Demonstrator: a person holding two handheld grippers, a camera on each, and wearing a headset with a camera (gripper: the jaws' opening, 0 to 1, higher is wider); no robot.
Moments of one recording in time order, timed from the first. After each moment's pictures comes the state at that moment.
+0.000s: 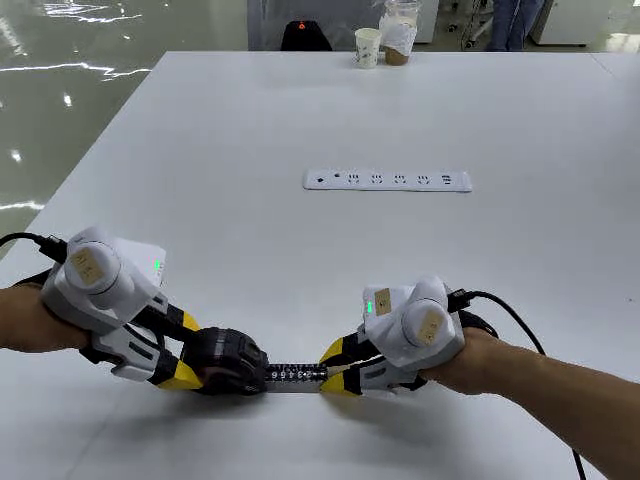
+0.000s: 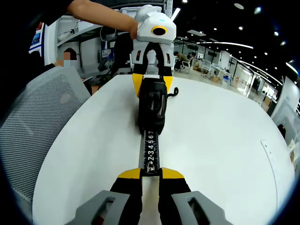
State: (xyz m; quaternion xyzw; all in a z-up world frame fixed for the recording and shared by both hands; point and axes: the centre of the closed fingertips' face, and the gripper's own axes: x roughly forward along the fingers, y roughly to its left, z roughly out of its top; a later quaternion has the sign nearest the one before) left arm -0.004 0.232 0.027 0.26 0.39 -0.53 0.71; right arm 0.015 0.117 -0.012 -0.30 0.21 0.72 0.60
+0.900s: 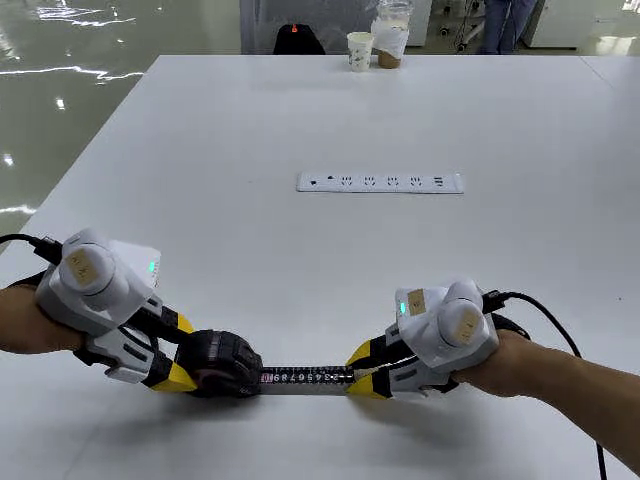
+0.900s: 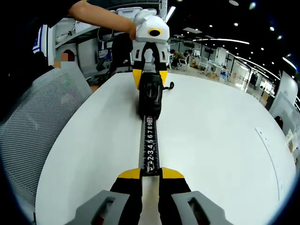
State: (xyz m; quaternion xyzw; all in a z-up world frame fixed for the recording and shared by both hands) left arm -0.005 0.231 0.028 0.26 0.39 -0.53 0.71; right arm 0.020 0.077 -0.012 -0.29 0.22 0.71 0.60
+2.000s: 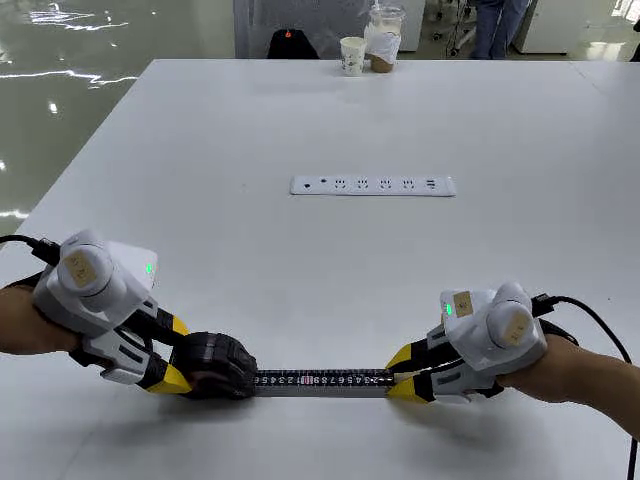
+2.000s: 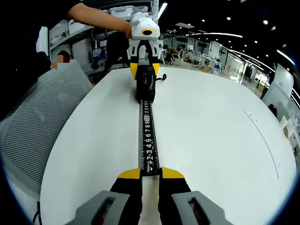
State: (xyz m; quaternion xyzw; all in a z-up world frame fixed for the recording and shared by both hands) left arm -0.005 0.231 0.027 0.27 0.40 -0.53 0.70; right arm 0.025 0.021 -0.011 -0.29 0.25 0.68 0.62
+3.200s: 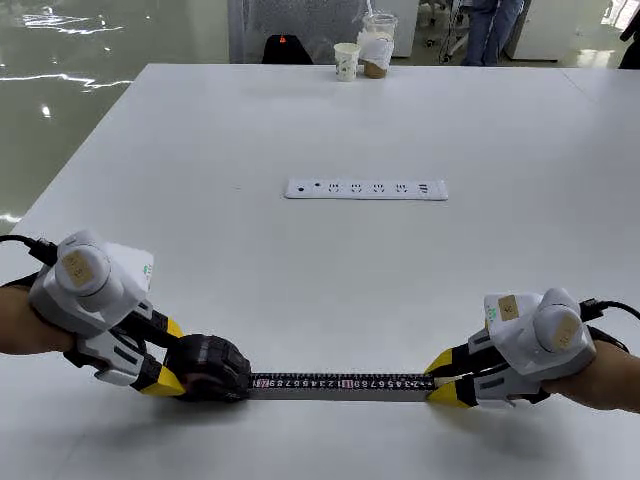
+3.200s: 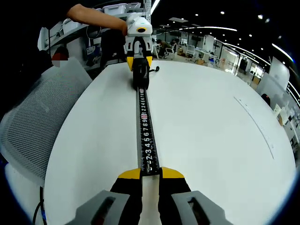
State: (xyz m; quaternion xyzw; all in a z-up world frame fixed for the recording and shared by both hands) left arm -0.006 0.230 0.028 0.27 0.40 -0.53 0.70; right arm 0.032 -0.030 -0.013 -0.30 0.28 0.66 0.63
